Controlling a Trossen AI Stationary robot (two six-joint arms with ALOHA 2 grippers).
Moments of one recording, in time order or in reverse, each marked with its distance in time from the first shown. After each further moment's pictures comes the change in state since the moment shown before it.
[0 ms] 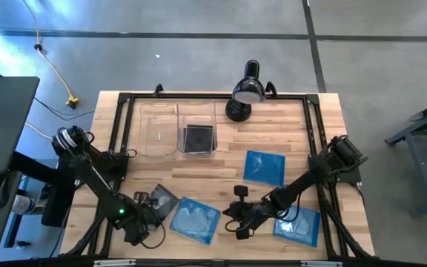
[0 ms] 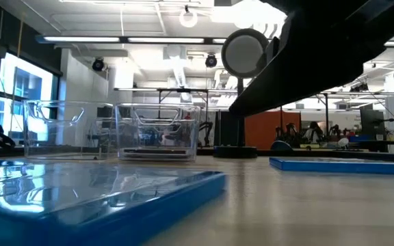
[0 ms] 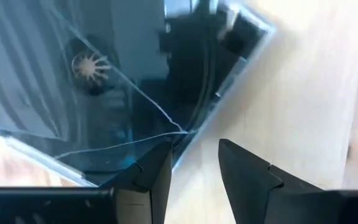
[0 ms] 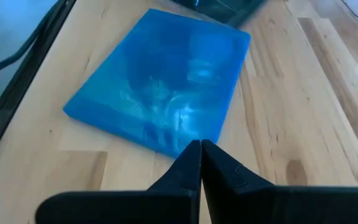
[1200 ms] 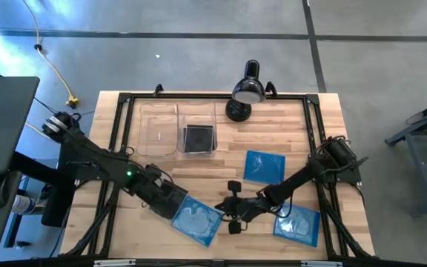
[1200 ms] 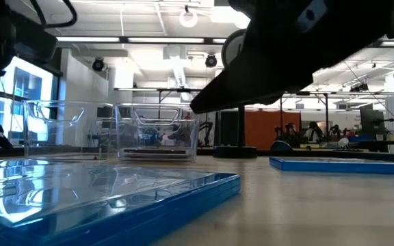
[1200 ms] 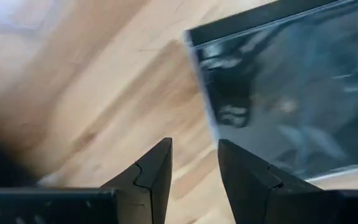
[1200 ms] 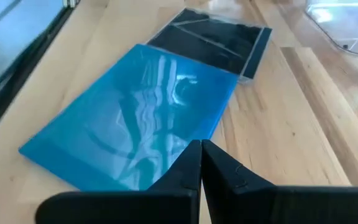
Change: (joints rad) left arm 0.347 -0.281 -0.055 -0.266 -0.047 -0.546; right arm -0.064 0.053 0.003 0.166 -0.005 -0.069
